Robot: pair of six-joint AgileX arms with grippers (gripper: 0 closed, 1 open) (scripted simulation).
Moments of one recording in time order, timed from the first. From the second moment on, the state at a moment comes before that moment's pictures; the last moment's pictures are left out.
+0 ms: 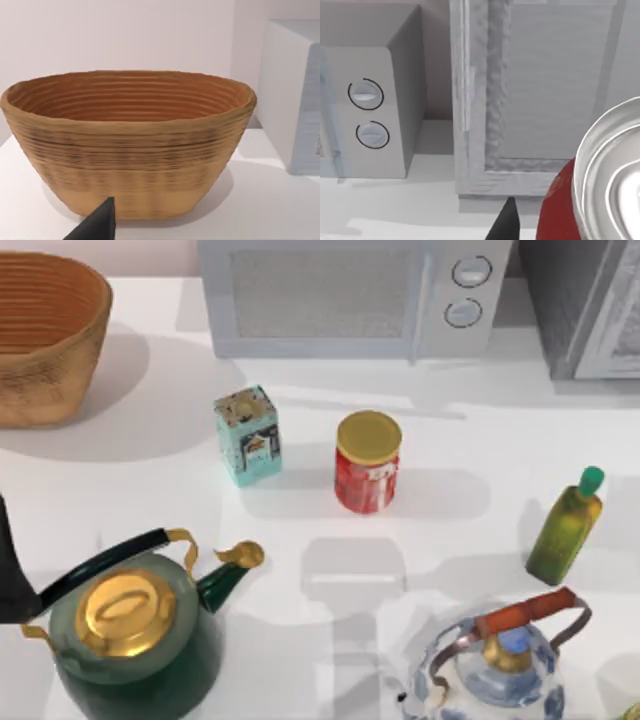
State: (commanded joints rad) left arm 0.00 0.00 0.00 0.00 0.00 0.00; right arm 0.00 0.59 0.31 0.15 -0.02 -0.01
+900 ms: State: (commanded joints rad) left arm 0.00 0.00 0.00 0.00 0.00 0.00; right arm 0.00 0.00 0.00 0.00 0.00 0.00
